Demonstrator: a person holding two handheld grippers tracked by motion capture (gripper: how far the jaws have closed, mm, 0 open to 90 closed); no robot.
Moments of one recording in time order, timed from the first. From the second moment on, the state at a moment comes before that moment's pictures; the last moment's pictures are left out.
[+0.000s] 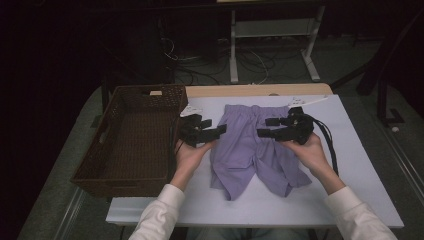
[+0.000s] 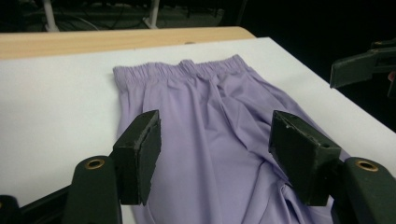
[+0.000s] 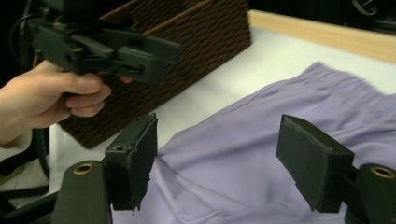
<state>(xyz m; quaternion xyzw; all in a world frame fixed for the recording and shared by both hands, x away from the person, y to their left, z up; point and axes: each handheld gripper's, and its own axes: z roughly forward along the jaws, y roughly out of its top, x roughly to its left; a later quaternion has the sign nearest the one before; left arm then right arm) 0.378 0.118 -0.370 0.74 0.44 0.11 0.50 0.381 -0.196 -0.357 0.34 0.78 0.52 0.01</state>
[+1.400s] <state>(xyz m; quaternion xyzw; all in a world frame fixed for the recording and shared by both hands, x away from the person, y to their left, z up) 0.388 0.125 -0.434 0.75 0.49 0.04 0.43 0.369 -0.061 -0.423 0.25 0.88 0.41 -0.06</state>
